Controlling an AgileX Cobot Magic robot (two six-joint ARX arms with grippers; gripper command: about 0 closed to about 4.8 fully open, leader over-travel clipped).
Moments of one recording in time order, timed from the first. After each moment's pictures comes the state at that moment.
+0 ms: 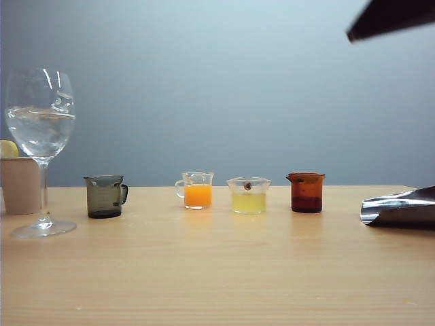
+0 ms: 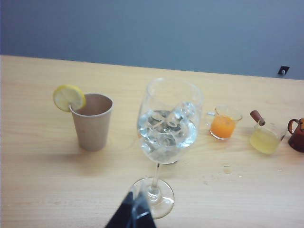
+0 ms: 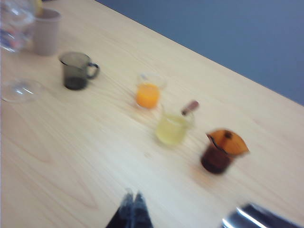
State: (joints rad) left arm 0.00 0.02 0.46 -0.55 0.15 -0.08; right arm 0.75 0.60 0.46 -0.09 0.20 -0.19
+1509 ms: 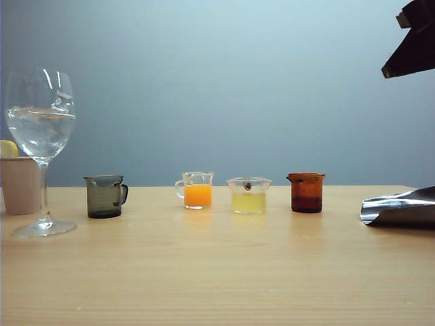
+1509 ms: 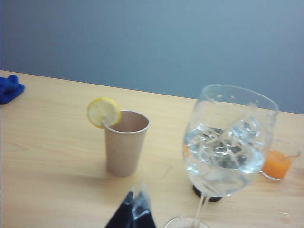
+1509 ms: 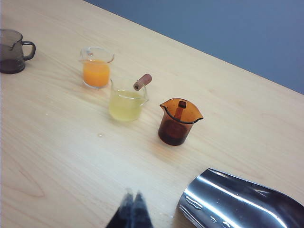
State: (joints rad) left arm -0.05 0.00 0.09 -0.03 -0.06 -0.11; right arm 0.67 0.58 0.37 -0.03 0.29 -0.18
